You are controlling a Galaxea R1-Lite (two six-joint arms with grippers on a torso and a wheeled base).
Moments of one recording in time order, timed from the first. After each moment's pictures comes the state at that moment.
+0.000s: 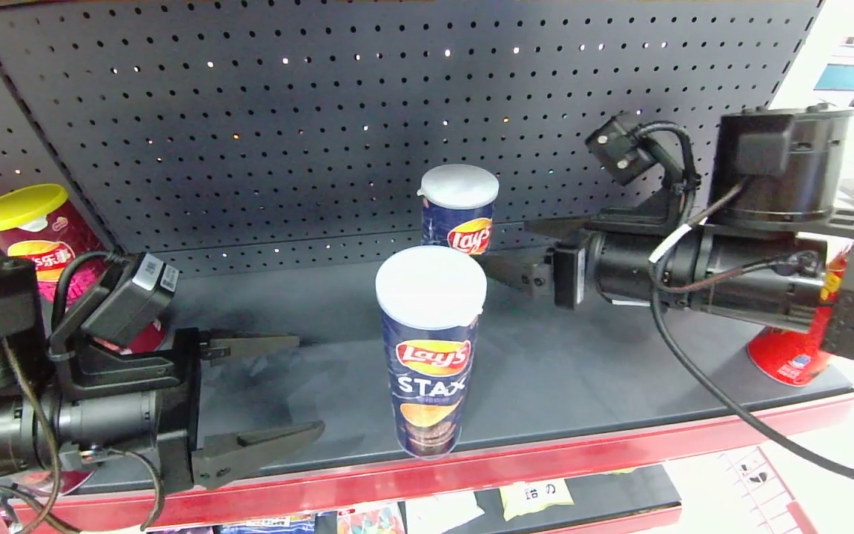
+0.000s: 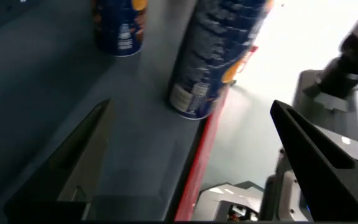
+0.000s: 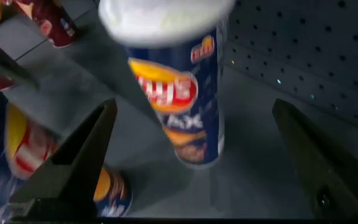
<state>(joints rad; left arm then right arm) -0.30 1.38 -0.47 -0.57 -0.80 0.16 0.61 1.63 -1.01 -0.40 0.20 -0.04</state>
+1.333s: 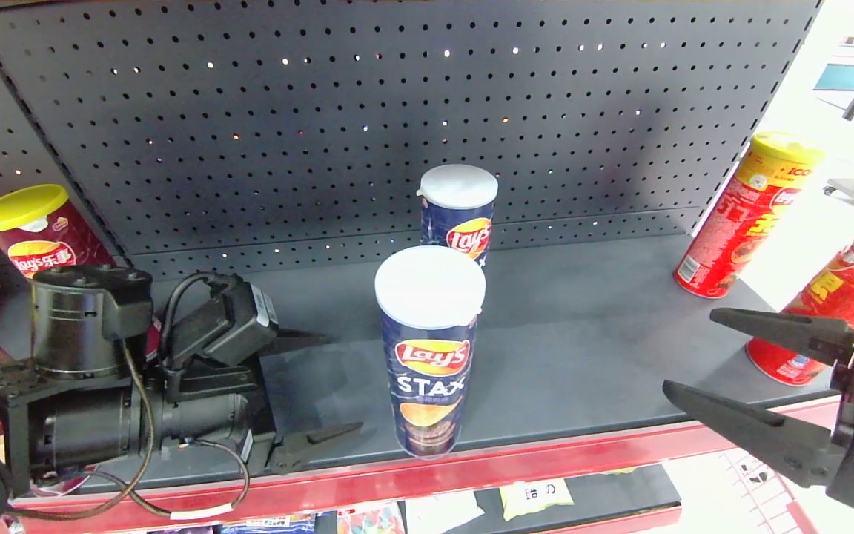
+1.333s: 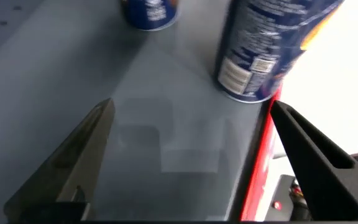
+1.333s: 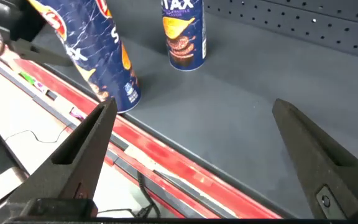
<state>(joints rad) -0.41 1.53 -0.52 -0.56 -0.54 0.41 0.63 1.05 -0.53 -0.34 0.07 -0.04</state>
